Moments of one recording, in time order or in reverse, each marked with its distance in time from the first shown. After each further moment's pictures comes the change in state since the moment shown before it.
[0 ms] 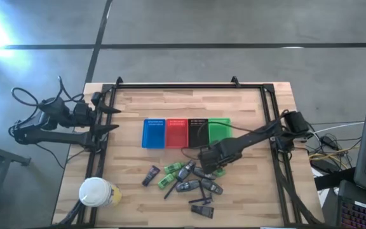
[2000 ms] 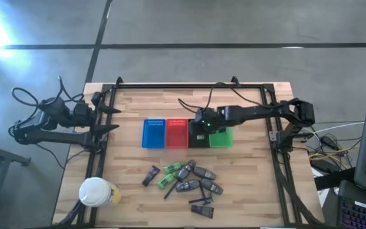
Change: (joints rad) left arm 0.000 0.000 0.000 -0.001 0.000 0.000; right arm -0.373 -0.141 -0.012 0.366 0.075 -0.185
